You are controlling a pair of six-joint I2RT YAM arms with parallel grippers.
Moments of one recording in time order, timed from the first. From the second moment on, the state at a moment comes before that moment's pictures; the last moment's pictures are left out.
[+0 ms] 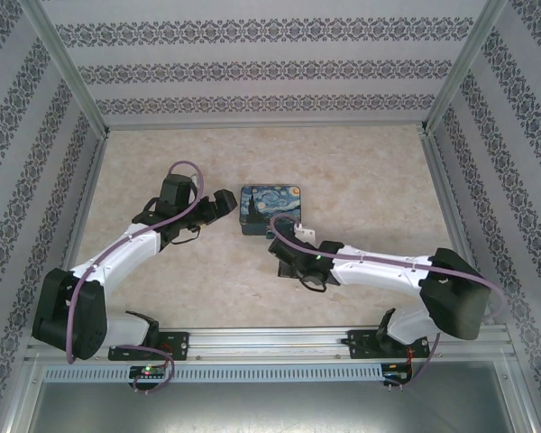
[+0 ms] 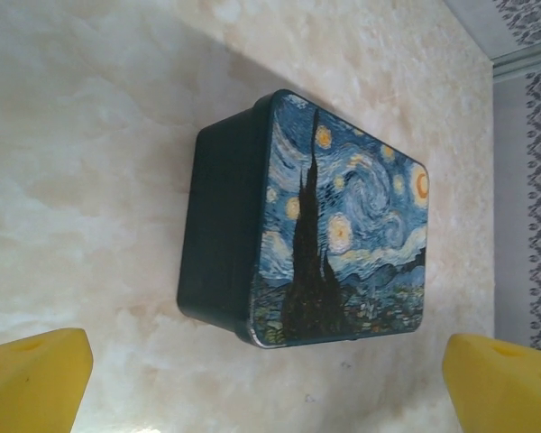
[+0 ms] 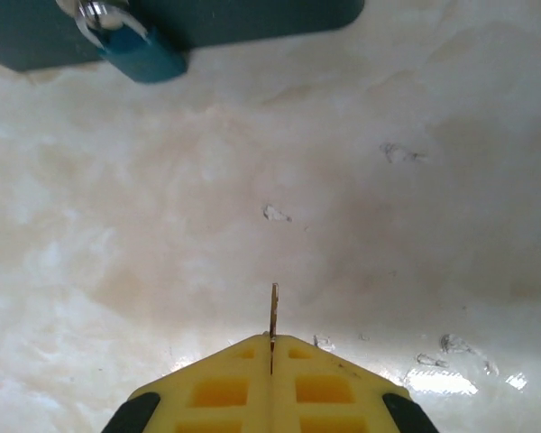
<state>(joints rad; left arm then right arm) -0.30 1.31 0.80 -0.19 0.34 -0.81 0.98 1.41 0.80 -0.51 0.25 1.06</state>
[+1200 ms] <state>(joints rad) -0.49 1.50 0.75 0.62 0.38 -1.78 0.72 1.28 0.90 0.00 0.08 1.02</state>
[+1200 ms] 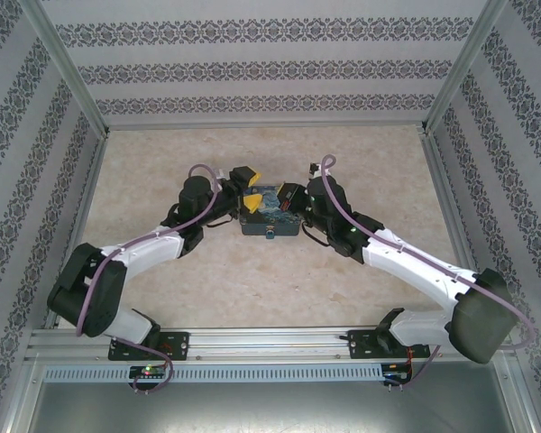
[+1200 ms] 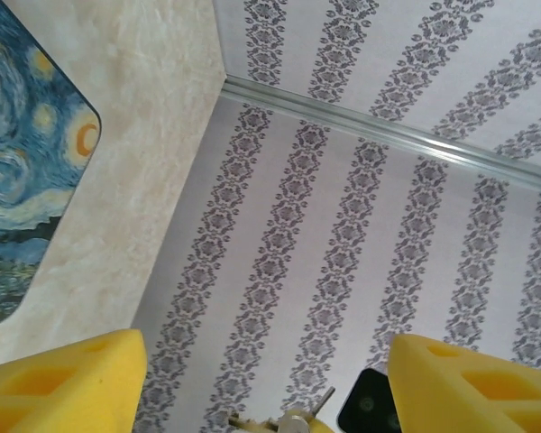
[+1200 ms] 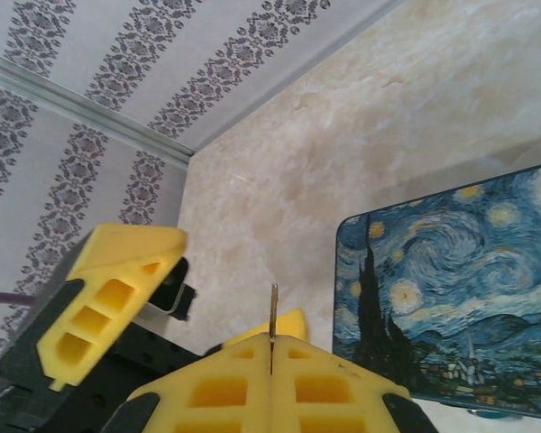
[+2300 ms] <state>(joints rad) -0.53 1.56 0.79 0.79 0.29 -1.92 0.73 1.32 0.91 0.09 0.07 1.08</state>
